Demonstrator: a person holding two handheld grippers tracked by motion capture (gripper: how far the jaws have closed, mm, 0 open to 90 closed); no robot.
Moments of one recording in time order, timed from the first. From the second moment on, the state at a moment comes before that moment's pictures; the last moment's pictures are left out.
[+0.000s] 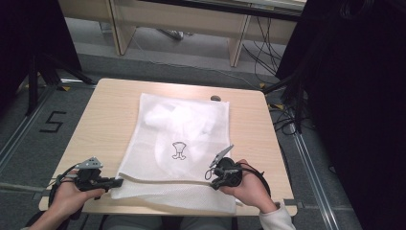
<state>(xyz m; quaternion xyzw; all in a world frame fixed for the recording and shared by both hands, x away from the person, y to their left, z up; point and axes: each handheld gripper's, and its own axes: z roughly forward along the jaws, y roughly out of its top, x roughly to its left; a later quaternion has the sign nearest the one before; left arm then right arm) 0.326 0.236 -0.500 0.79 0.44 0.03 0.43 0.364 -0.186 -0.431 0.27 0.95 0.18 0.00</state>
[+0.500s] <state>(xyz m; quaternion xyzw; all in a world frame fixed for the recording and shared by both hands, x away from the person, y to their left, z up) 0.326 0.237 -0.500 0.79 0.44 0.03 0.43 0.363 -0.192 -0.431 0.28 0.95 0.17 0.00</state>
